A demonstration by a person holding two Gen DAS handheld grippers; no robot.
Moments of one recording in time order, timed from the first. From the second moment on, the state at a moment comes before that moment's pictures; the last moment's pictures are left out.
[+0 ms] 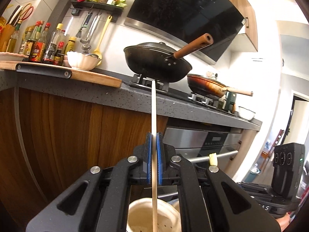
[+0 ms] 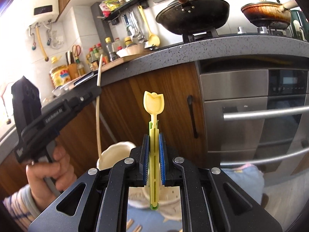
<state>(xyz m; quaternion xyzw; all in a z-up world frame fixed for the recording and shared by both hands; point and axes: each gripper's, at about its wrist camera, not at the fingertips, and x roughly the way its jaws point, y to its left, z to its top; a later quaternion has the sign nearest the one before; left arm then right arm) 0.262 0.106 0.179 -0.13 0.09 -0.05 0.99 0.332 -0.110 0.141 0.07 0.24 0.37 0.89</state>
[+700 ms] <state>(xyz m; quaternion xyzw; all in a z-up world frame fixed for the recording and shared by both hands) 0.239 0.082 0.114 -0.05 0.19 -0.05 0.98 0.319 -0.087 0.087 -0.01 0.28 0.32 0.91</state>
